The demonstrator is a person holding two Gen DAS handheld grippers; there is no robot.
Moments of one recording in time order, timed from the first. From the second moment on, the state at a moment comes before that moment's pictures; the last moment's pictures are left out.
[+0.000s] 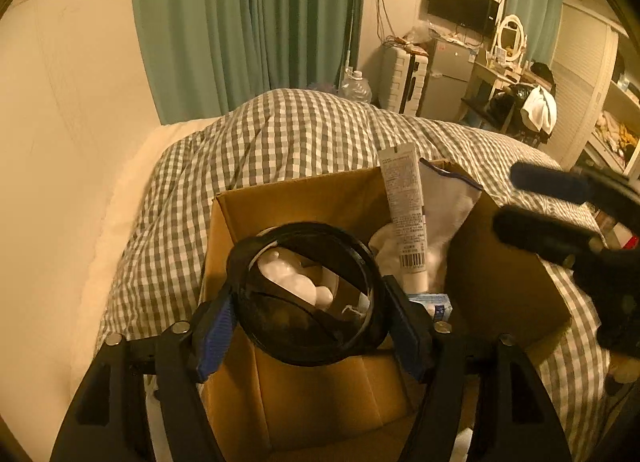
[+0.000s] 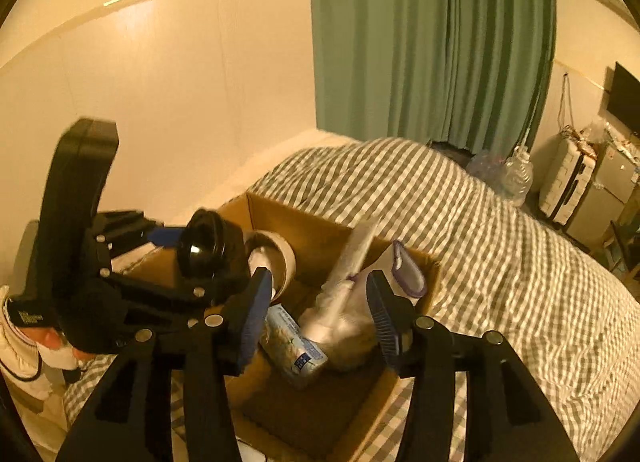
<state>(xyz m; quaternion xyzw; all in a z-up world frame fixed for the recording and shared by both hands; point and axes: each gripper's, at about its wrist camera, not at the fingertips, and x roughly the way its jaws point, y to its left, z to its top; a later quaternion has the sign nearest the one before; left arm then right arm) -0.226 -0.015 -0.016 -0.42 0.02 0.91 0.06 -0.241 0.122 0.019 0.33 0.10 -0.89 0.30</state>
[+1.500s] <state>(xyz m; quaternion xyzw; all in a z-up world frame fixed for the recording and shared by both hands) -0.050 -0.041 -0.055 -0.35 0.01 0.94 -0.07 -0.068 0.124 -0.042 0.33 0.16 -0.91 0.19</state>
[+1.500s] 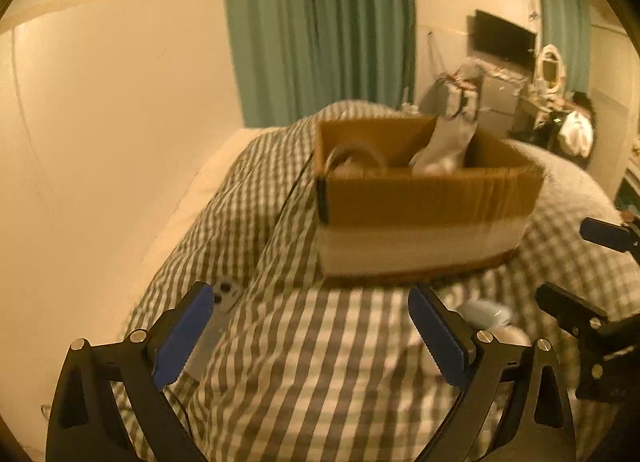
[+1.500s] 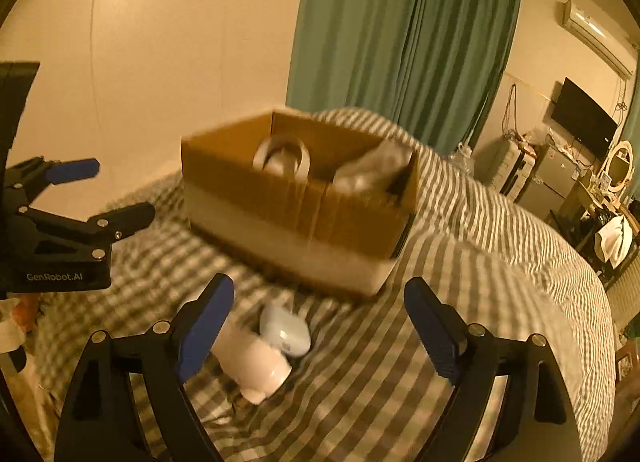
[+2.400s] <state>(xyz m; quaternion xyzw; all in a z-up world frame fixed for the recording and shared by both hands) -0.044 -0.048 -0.112 -0.41 0.01 0.91 -0.07 -0.070 0.078 -0.140 0.41 0.26 -0.85 0.22</state>
